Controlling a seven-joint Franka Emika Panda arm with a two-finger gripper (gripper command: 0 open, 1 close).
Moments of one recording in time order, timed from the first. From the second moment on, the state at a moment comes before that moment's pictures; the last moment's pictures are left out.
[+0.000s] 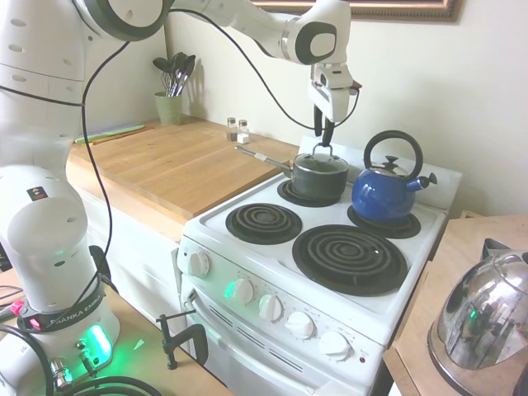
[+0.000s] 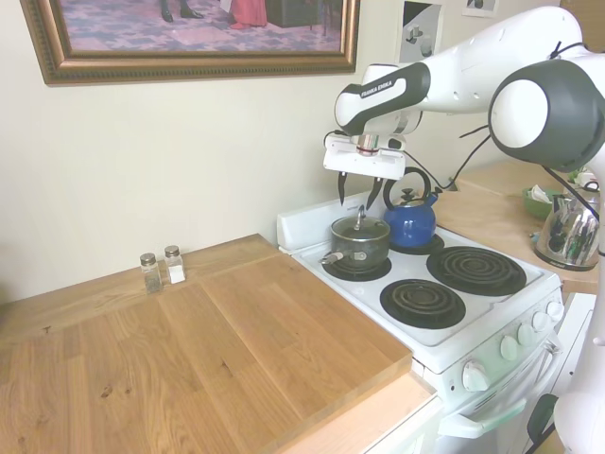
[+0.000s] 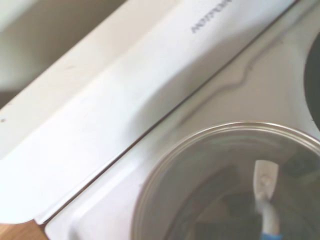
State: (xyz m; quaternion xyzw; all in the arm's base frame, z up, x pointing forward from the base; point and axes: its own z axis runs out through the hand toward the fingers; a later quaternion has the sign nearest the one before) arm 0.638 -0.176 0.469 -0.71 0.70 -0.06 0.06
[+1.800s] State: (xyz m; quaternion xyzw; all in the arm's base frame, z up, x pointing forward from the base) arm 0.588 -0.063 0.546 -0.76 0.64 -0.13 0.06
